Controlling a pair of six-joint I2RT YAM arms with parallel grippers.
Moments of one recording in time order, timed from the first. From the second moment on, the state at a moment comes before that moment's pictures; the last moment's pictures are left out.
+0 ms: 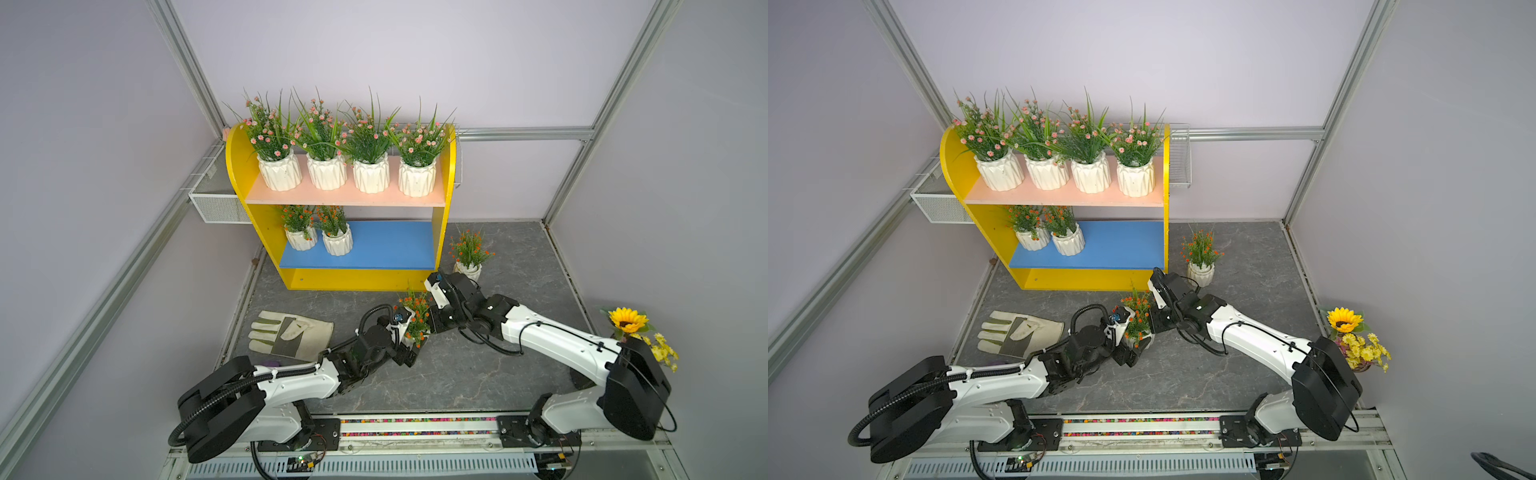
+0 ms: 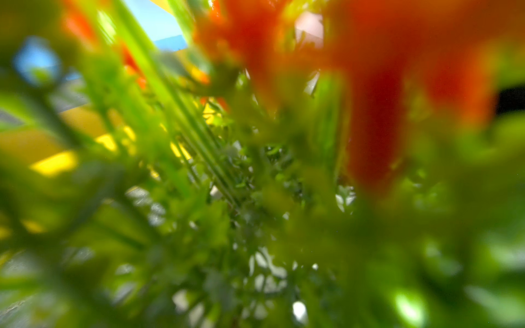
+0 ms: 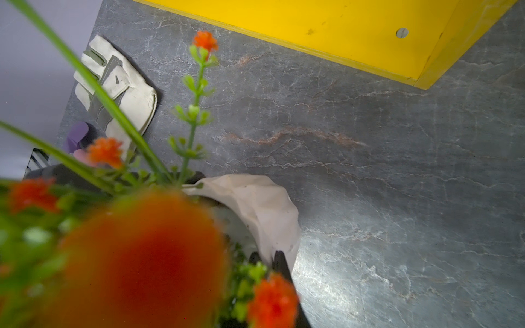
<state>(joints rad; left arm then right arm) -1.04 1.28 0.41 0.47 -0.15 -0.12 0.80 1.41 0.99 -0.47 -0.14 0.47</state>
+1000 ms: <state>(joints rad) -1.05 1.31 0.43 0.51 -0.16 -0.12 0.80 1.36 0.93 -0.41 -0.19 0.53</state>
